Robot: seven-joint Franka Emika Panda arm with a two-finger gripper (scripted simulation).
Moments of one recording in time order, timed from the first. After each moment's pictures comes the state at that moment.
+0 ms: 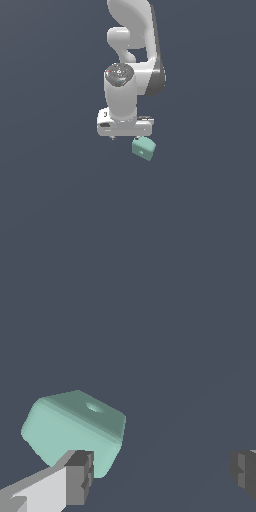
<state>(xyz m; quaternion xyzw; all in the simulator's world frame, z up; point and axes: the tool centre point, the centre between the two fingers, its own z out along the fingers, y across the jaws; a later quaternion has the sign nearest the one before) 0.001 -0.010 0.163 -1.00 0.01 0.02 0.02</state>
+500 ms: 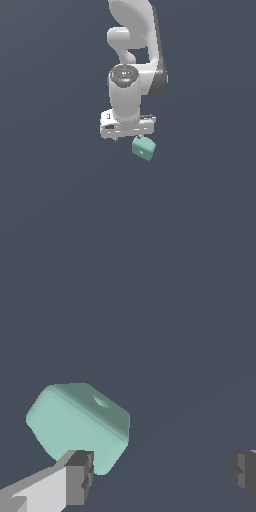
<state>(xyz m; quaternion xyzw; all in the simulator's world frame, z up) 0.000 0.000 0.159 -1.00 -0.05 0.02 0.02</state>
